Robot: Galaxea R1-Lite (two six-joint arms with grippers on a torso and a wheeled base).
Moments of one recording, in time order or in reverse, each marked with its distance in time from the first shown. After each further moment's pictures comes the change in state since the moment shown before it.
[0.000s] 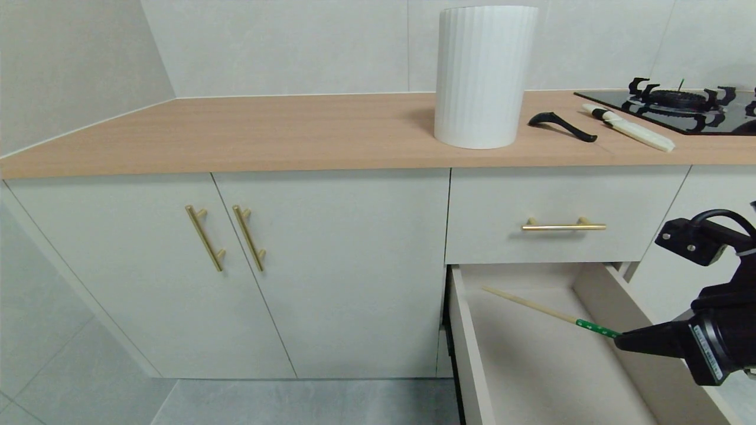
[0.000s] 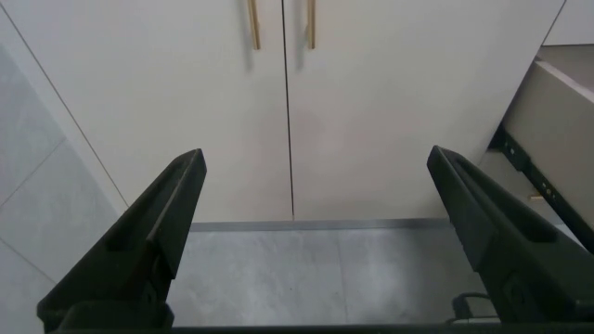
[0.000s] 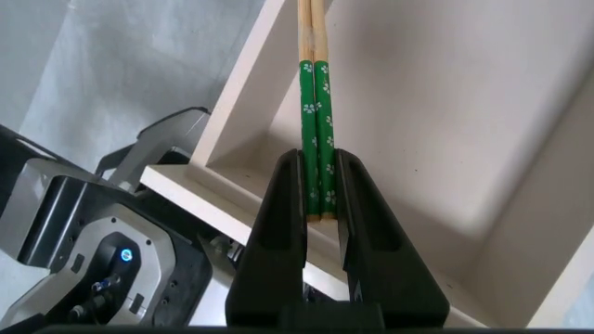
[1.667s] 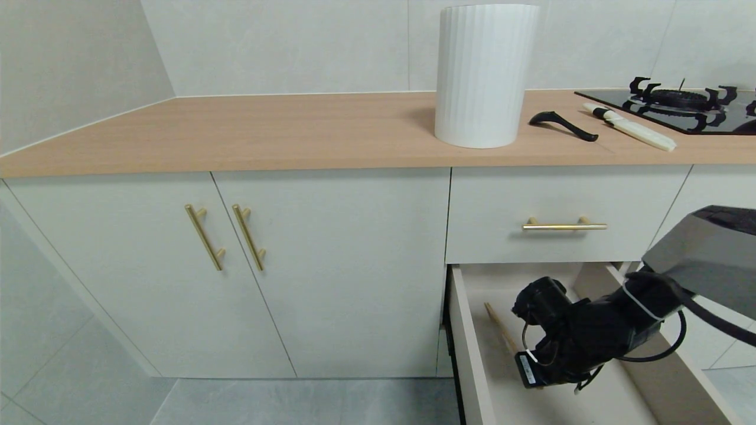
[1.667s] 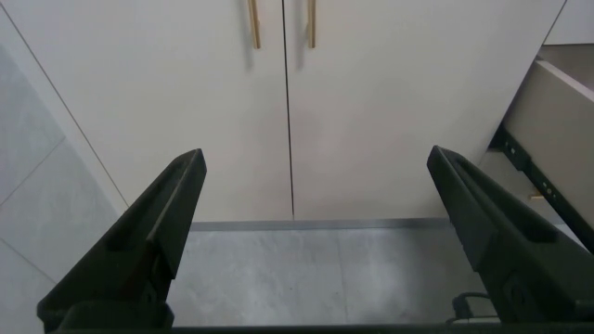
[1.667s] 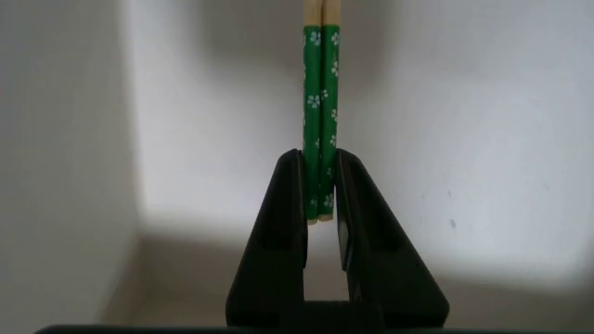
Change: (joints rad) left arm 0.000 0.000 0.000 0.000 0.000 0.000; right arm 0.055 0.885 -0.024 -0.470 -0.285 0.267
